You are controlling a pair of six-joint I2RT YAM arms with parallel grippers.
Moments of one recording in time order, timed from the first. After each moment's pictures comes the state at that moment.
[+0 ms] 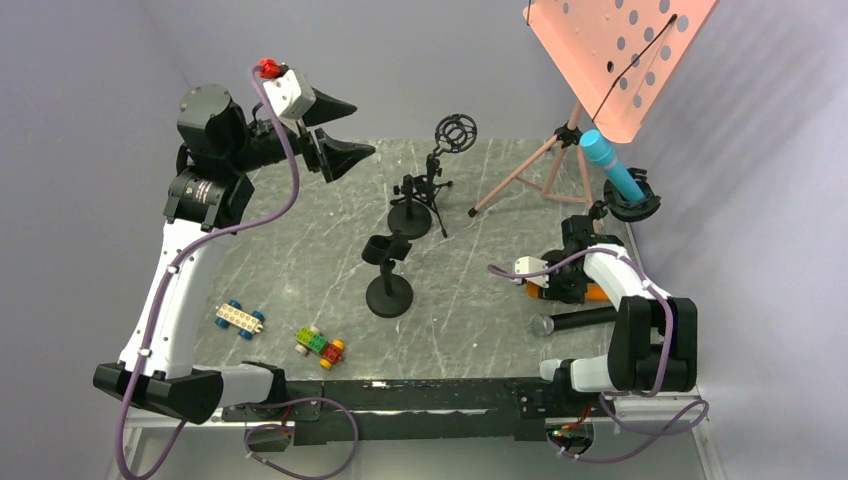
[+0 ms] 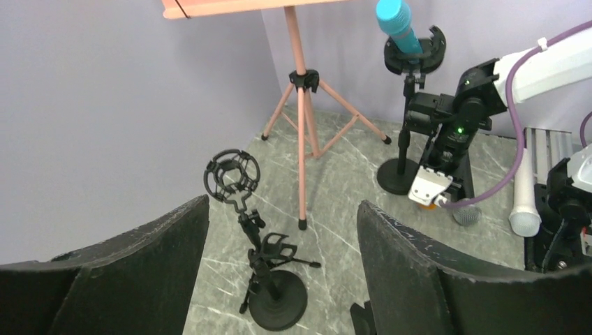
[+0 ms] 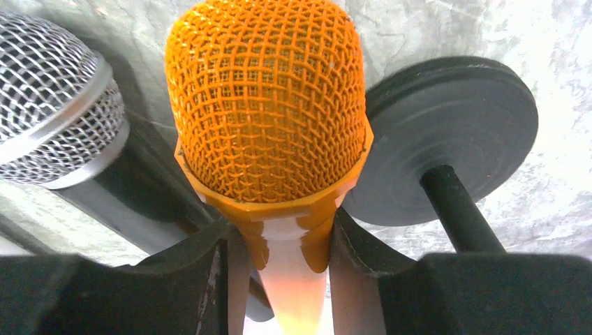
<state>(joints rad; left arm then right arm) -0.25 1.27 1.66 -0.27 0.89 0.11 -0.03 1.36 0.77 -0.84 -0.07 -1.49</state>
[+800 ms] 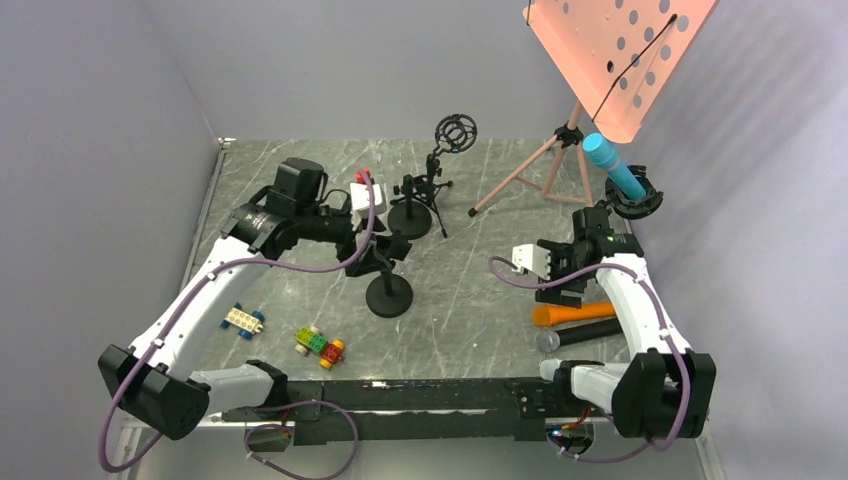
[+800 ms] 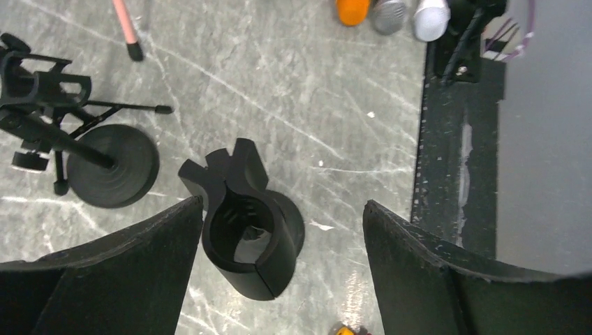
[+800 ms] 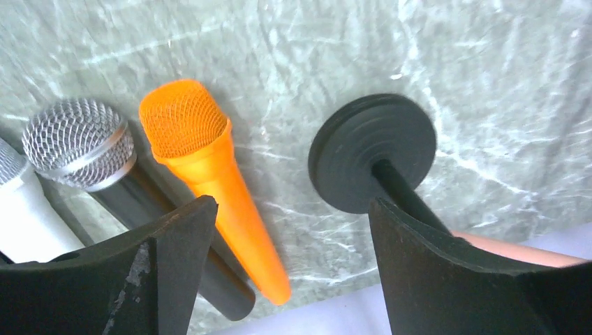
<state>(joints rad) -0.44 1.21 1.28 -0.75 0.86 0.50 -0.04 1.17 0.86 -1.01 -0.26 -1.47</state>
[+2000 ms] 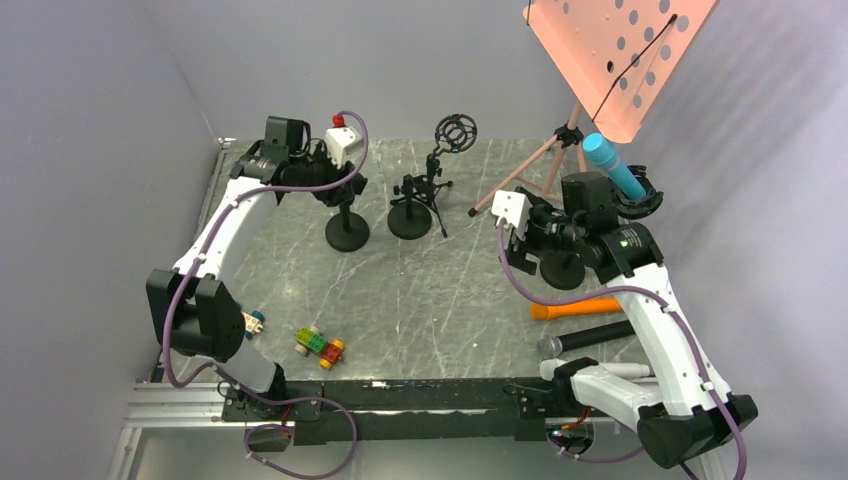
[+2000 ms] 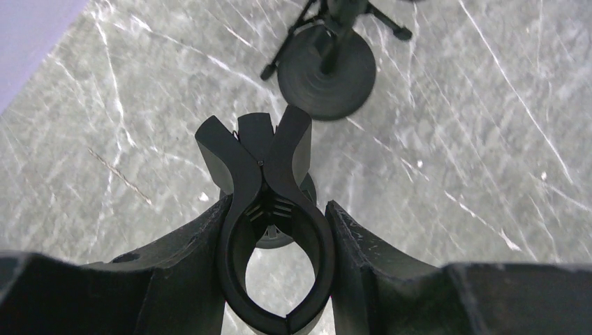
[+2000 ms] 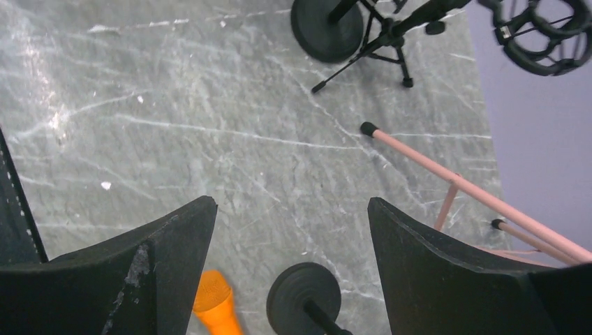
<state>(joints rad) -0.20 1.56 1.49 -0.69 0.51 0.52 0.32 1.05 1.23 -0.94 -0.53 -0.93</state>
